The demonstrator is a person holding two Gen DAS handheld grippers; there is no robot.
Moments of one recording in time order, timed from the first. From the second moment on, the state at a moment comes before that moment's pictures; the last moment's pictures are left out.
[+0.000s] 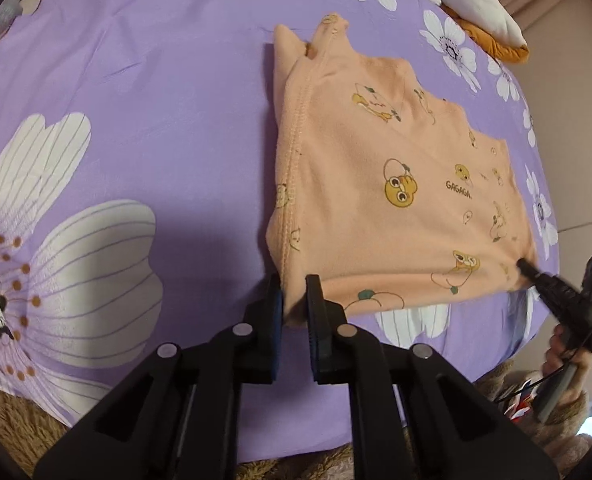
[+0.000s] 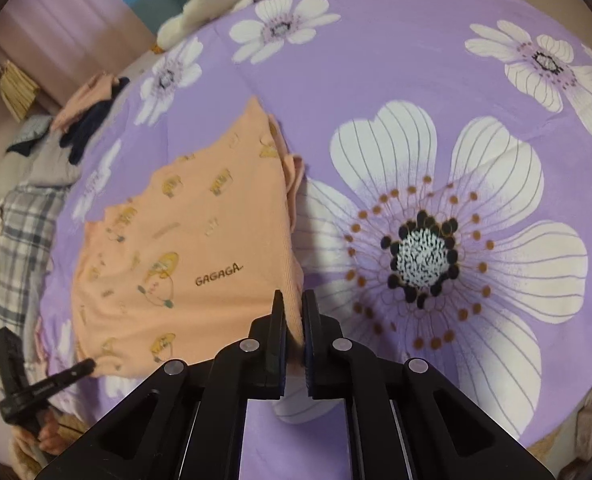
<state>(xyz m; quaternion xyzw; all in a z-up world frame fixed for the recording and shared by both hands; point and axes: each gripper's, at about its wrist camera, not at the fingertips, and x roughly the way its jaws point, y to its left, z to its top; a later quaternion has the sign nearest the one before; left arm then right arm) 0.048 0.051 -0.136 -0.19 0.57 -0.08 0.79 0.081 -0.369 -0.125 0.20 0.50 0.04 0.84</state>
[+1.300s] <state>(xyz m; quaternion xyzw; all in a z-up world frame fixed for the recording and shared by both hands) 0.099 0.052 -0.131 -0.25 0.55 -0.09 0.79 0.131 -0.353 -0.150 0.38 0.45 0.13 0.80</state>
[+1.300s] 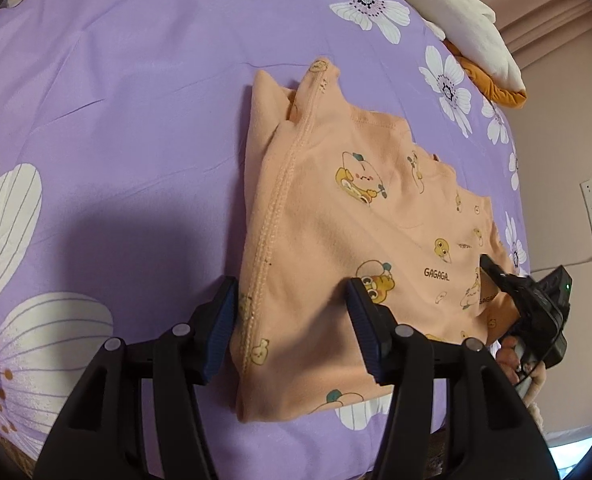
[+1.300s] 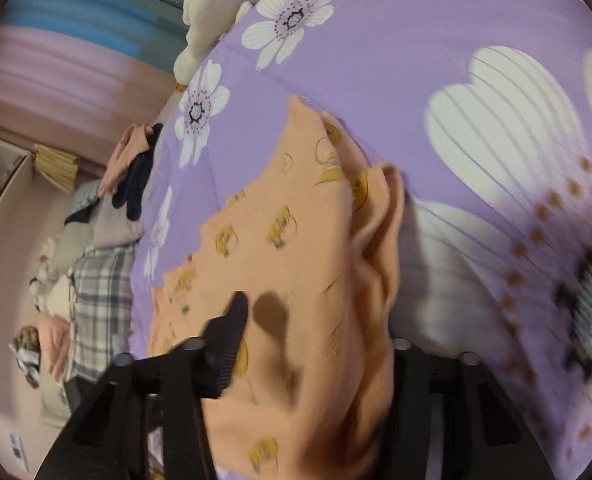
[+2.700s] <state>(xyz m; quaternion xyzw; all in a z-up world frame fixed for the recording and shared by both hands) 0.045 0.067 -0.098 -0.24 0.53 -0.07 0.81 0.124 -0.165 -0.096 -0.05 0.51 0.22 0.83</state>
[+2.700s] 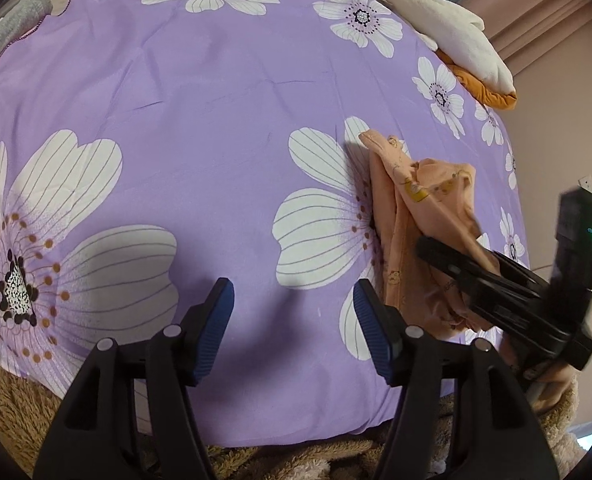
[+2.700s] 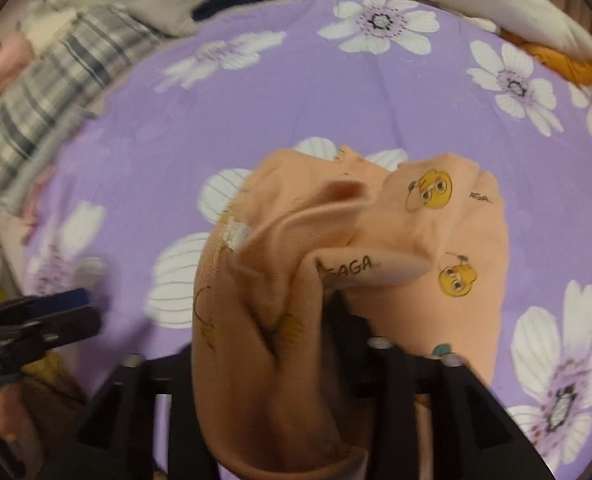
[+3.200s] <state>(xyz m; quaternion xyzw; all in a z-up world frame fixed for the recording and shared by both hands) 0.061 0.043 -0.072 -0.23 0.51 -0.12 0.82 0.081 -0.241 -0.051 0.08 0.44 0.23 0.86</state>
